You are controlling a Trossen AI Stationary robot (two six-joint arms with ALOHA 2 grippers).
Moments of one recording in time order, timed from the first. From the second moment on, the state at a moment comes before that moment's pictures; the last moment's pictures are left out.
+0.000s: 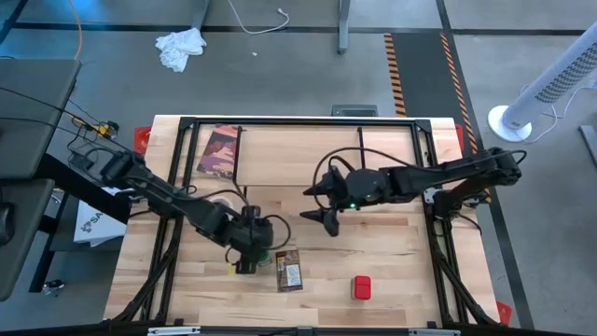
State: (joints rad) left arm -0.46 1.58 1.27 -0.89 -0.22 -0.40; right arm 0.19 1.46 1.27 -0.22 0.15 0.36
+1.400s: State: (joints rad) left arm -0.46 1.56 1.26 -0.76 -0.06 -0.49; right arm 0.20 1.42 1.27 -0.31 0.15 0.34
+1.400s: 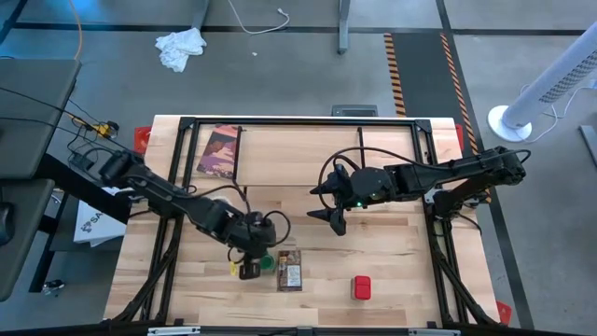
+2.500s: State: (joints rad) left arm -0.42 1.65 1.30 -0.73 0.02 -0.14; right arm 0.20 1.42 1.27 -0.38 0.10 0.41
